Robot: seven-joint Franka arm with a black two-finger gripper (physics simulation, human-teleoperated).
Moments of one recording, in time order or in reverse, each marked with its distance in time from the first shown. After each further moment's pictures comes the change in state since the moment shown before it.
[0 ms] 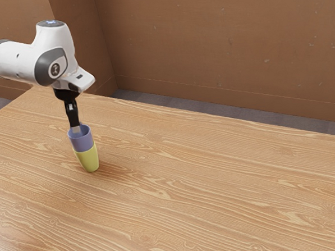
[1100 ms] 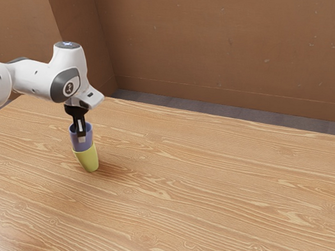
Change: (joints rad) arm 0.014 0.150 0.000 0.000 0.015 0.093 -0.018
